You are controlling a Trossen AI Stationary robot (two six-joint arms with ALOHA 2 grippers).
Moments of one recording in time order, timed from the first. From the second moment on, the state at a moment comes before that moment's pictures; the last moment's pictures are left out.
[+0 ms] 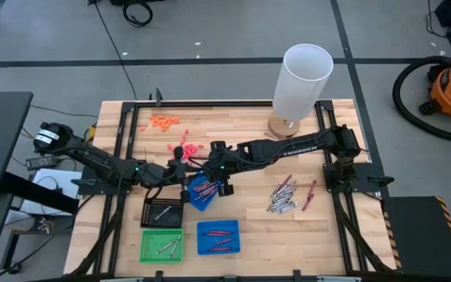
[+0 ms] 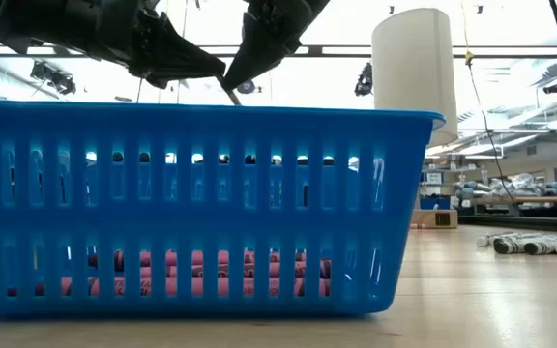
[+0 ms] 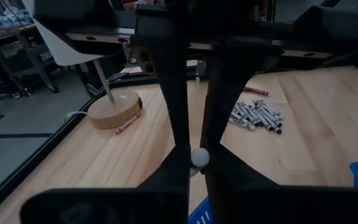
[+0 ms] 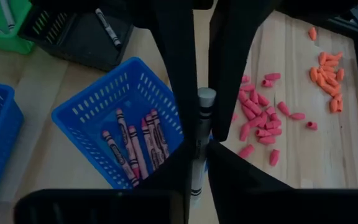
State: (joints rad) left arm -0.29 1.20 0.45 0.57 -0.52 0.07; right arm 0.10 1.94 1.70 -0.60 0.15 -0.20
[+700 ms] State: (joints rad) left arm -0.46 1.09 0.45 0.41 -0.56 -0.01; right arm 0.14 1.85 1.70 -1.12 0.44 0.07
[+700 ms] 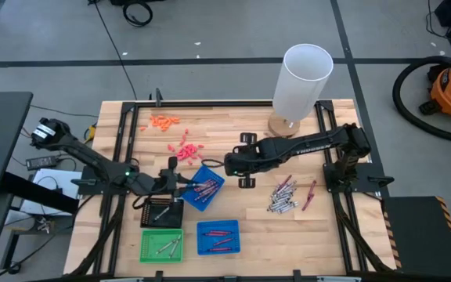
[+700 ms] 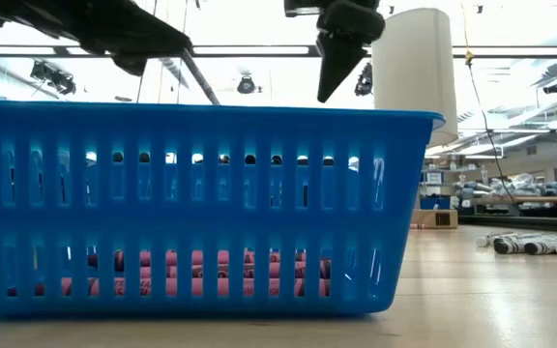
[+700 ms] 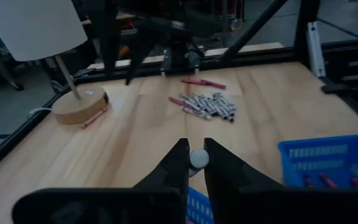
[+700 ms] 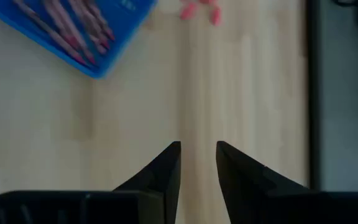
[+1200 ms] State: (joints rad) left arm -0.68 1.03 0.45 0.32 -0.57 -0.22; right arm 0.29 1.85 1.59 -1.21 0.61 0.36
